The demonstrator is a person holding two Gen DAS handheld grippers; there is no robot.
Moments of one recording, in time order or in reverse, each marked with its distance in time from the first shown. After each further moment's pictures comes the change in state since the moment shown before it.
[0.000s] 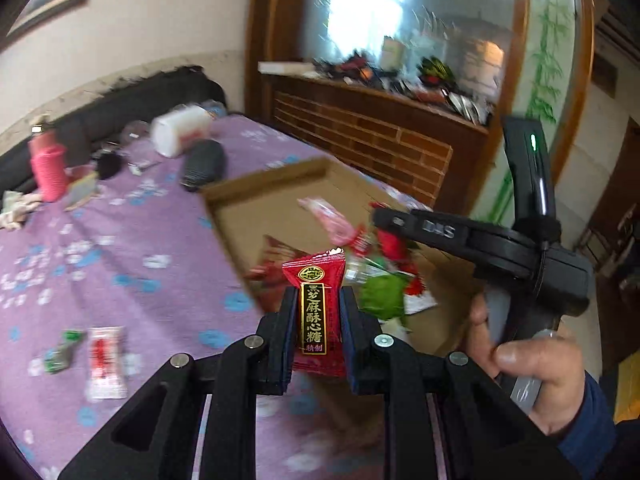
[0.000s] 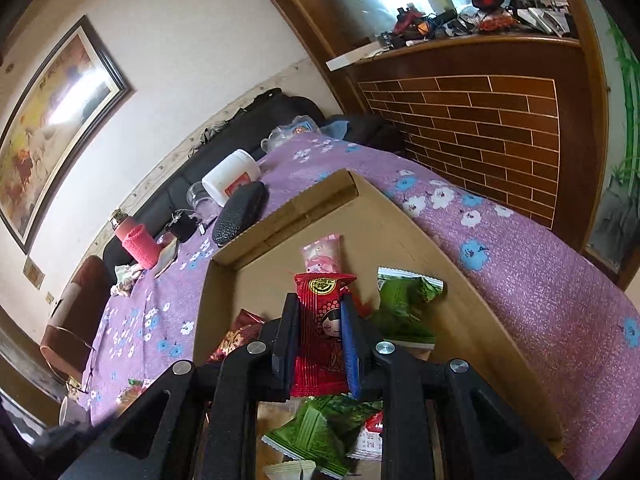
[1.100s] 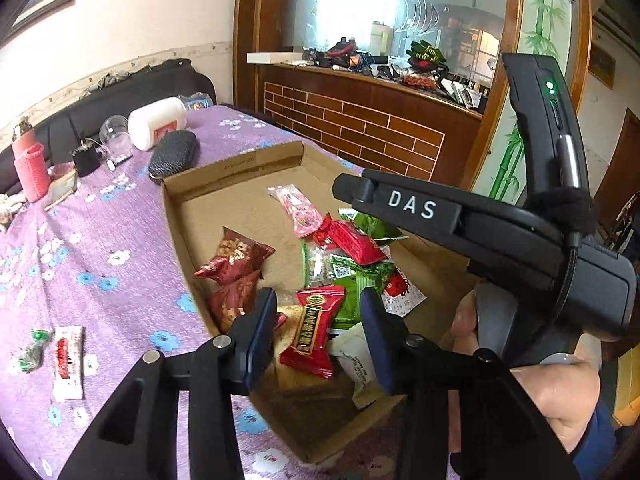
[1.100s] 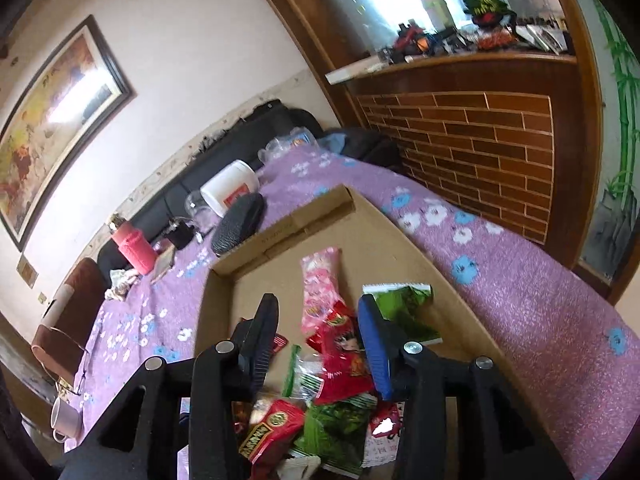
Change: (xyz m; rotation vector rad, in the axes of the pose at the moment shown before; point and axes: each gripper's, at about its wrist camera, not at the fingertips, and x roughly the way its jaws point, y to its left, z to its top) left arm 0.015 -0.020 -0.002 0.013 0.008 0.006; right arm -0.015 0.010 0.001 -0.049 -0.079 -0.006
